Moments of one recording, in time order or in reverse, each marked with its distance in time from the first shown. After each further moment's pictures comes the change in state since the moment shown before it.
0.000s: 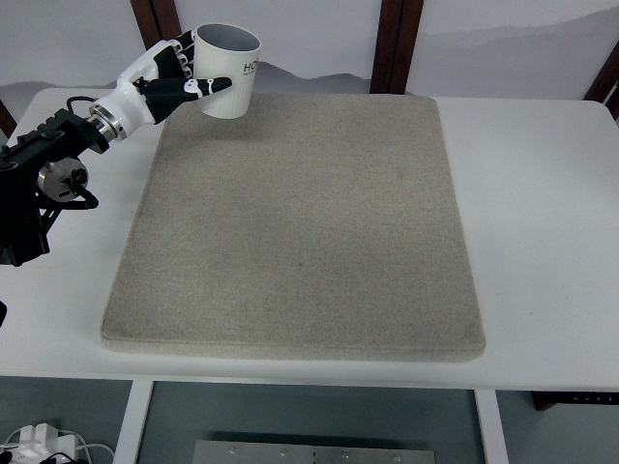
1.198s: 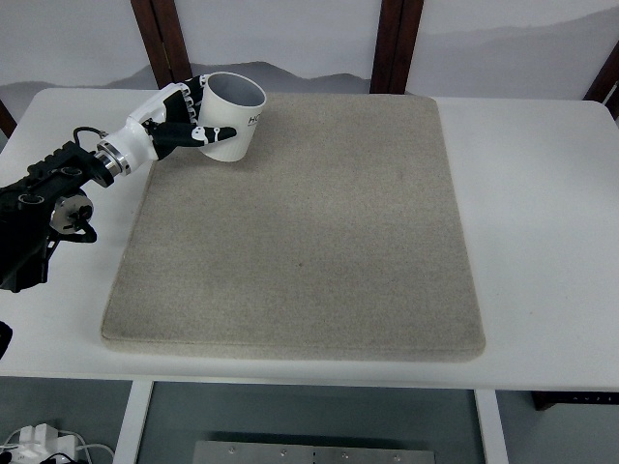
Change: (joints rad) left arm 0.050 -0.050 0.110 0.095 0.132 0.030 -0.126; right arm 0.000 0.000 0.000 0.000 0.000 0.000 0.000
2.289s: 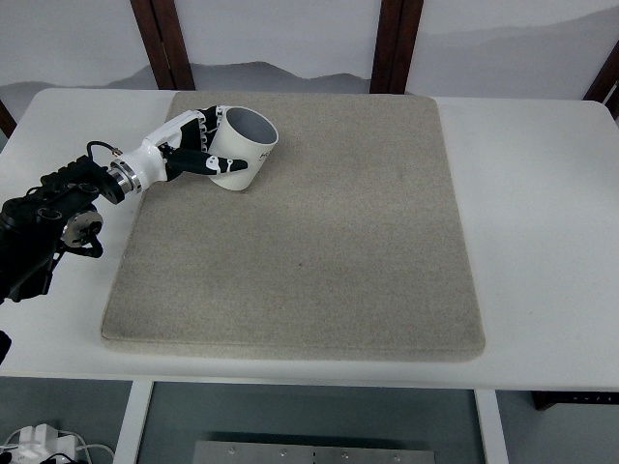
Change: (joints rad) left arm 0.015 -0.020 0.106 -0.010 0.026 0.054 0.000; right arm 0.000 0.000 0.000 0.000 0.000 0.000 0.000
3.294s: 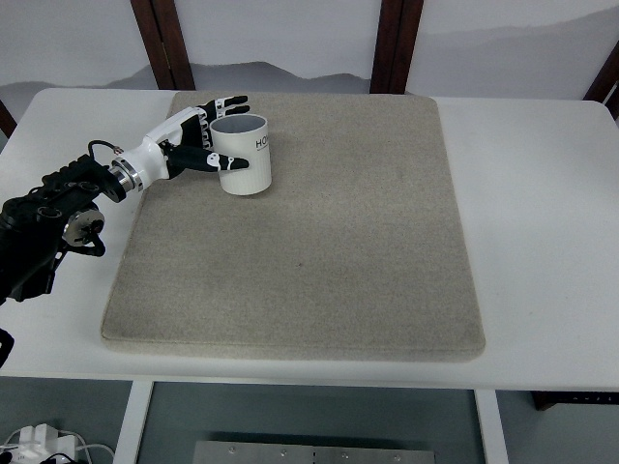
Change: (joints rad) left arm -0.002 -0.002 -0.021 -0.003 -0.013 -0.013 0.000; right arm 0.000 0.000 0.000 0.000 0.000 0.000 0.000
